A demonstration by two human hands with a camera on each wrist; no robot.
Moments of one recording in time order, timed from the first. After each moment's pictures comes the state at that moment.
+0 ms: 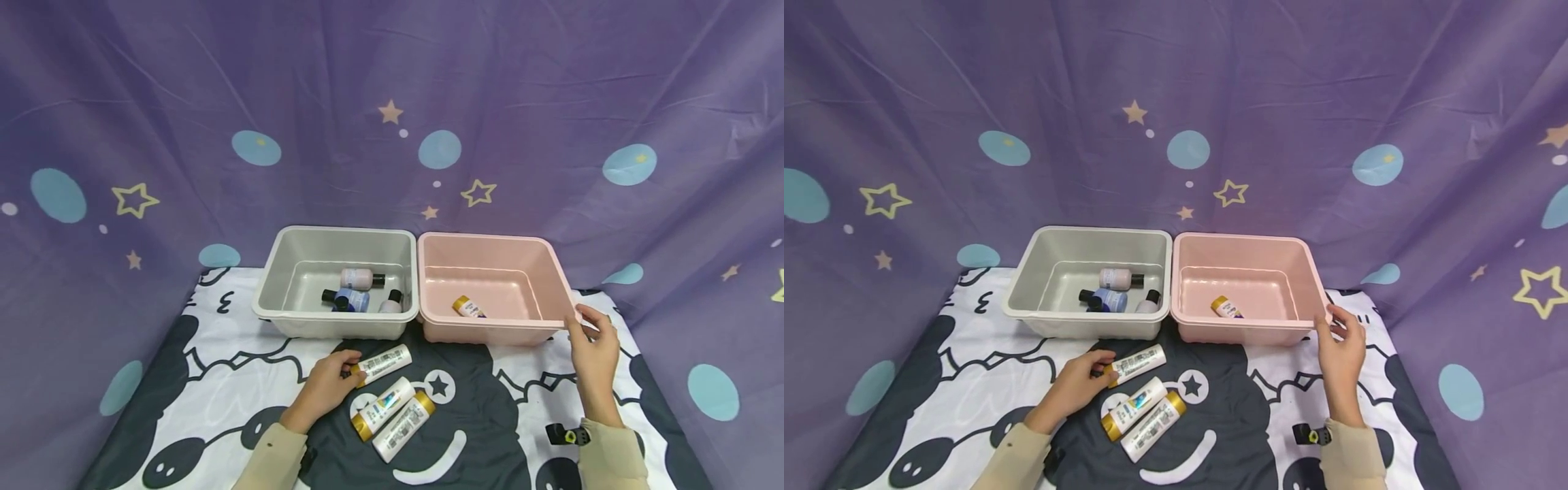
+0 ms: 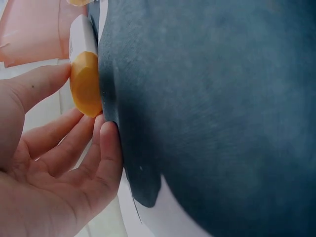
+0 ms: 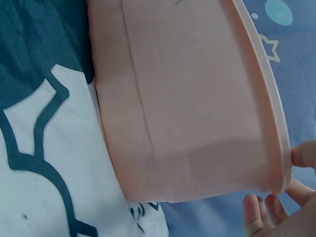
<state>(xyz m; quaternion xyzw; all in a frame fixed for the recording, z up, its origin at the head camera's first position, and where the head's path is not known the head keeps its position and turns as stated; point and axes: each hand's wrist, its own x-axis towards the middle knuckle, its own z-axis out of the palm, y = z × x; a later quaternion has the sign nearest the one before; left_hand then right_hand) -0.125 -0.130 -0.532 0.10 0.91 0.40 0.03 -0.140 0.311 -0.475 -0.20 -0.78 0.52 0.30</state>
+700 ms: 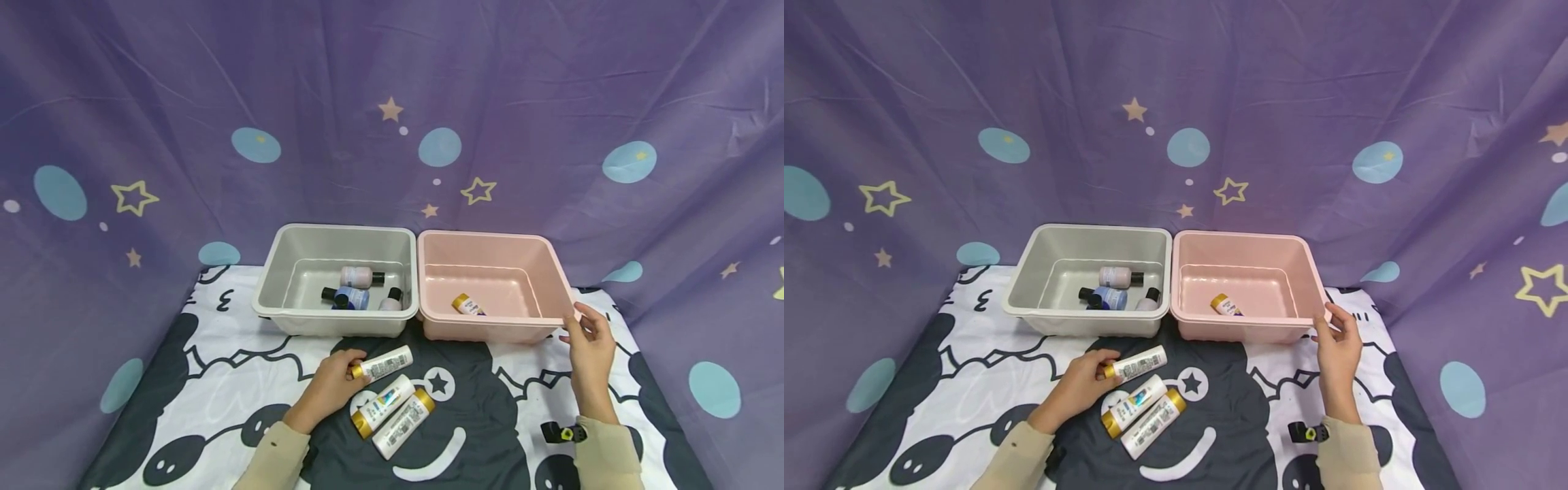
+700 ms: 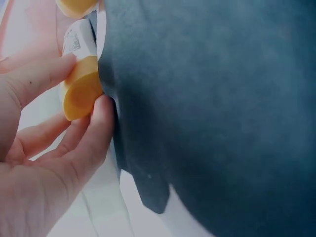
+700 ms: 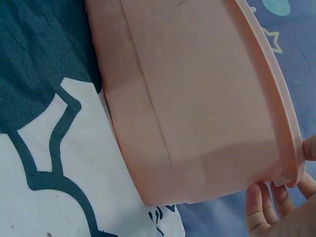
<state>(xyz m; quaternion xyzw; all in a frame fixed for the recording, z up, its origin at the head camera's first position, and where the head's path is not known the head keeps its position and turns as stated) -0.122 -0.123 -0.531 0.12 0.91 0.40 0.03 -0.144 0.312 -0.487 -0.21 -0.67 0.65 0.28</state>
